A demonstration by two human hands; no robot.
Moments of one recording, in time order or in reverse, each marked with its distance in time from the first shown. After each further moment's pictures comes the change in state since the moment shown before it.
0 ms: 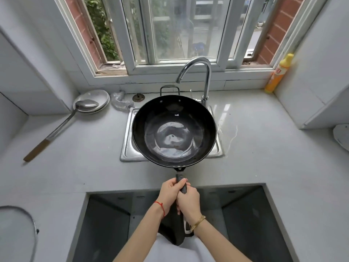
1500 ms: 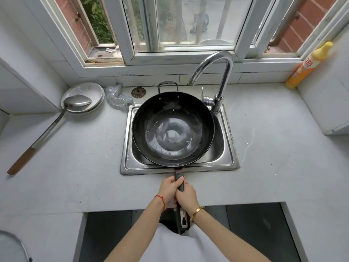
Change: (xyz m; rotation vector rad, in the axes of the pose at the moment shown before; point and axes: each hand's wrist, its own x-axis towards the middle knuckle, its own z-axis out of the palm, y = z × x) left_hand 0.113 0.020 -0.044 0.054 0.015 -0.175; right_hand 0.110 -0.022 0.050 -0.218 -0.169 0.125
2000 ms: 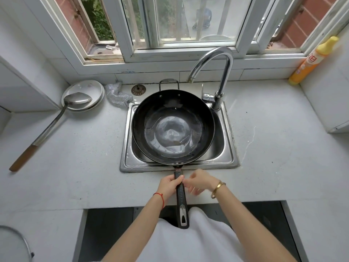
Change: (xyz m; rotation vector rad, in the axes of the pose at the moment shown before) left_hand 0.004 0.000 0.003 -0.065 -0.006 -0.025; right_hand 0.022 -0.040 -0.083 -0.435 -0.415 0.085
